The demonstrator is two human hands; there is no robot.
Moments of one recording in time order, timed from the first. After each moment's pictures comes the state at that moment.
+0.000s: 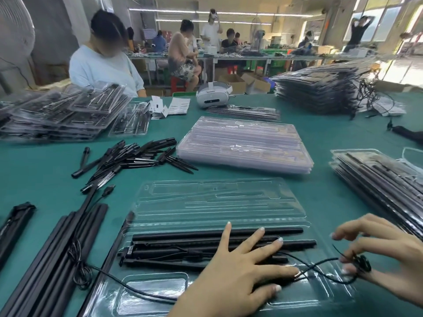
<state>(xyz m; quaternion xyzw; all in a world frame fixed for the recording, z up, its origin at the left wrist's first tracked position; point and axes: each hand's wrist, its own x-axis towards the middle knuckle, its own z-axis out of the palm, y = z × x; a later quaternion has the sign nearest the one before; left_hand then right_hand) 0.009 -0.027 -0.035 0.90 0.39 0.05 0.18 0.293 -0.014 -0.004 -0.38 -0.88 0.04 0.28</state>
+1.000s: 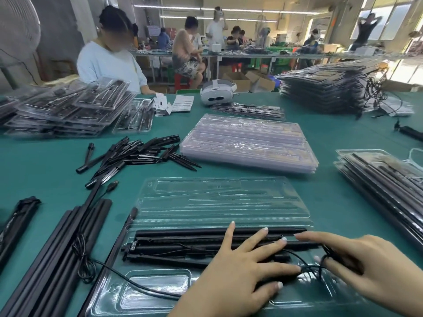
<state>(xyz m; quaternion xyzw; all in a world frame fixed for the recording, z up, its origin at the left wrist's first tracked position) 0.009 -0.028 -0.041 0.90 0.40 0.08 0.17 0.253 -0.038 0.021 -0.52 -0.85 0.07 0.10</state>
